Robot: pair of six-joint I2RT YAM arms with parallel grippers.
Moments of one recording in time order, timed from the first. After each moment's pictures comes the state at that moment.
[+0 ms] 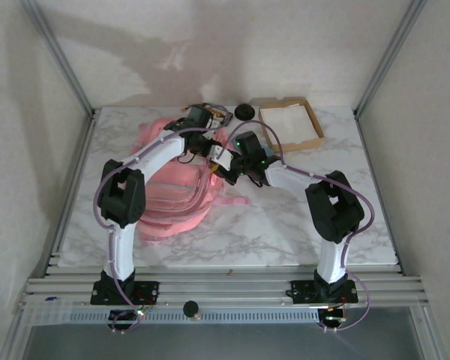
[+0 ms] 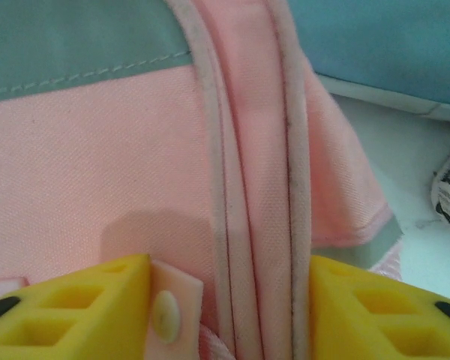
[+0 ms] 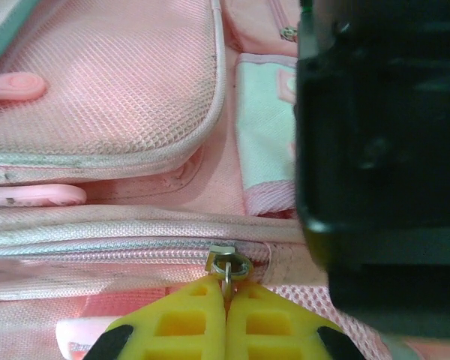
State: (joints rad) left arm -0.44 2.10 1.78 -0.70 0.08 -0.11; right arm 0.62 1.88 1.26 -0.06 -0.47 -0.60
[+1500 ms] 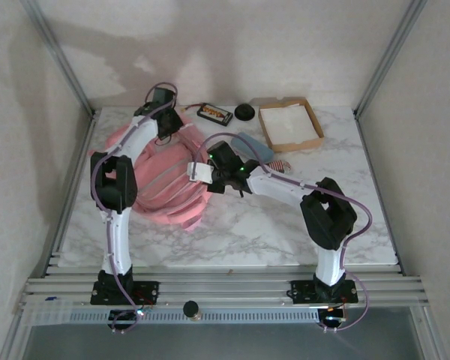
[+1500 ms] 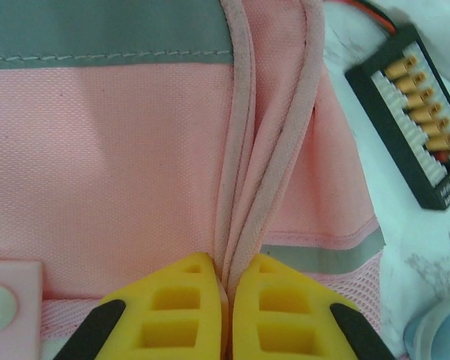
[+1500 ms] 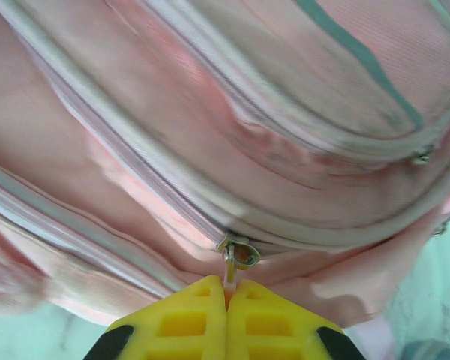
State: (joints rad) left arm -0.16 2.22 1.97 -0.67 -0.07 -0.74; right arm 0.84 1.88 1.38 -0.31 -0.12 -0.77
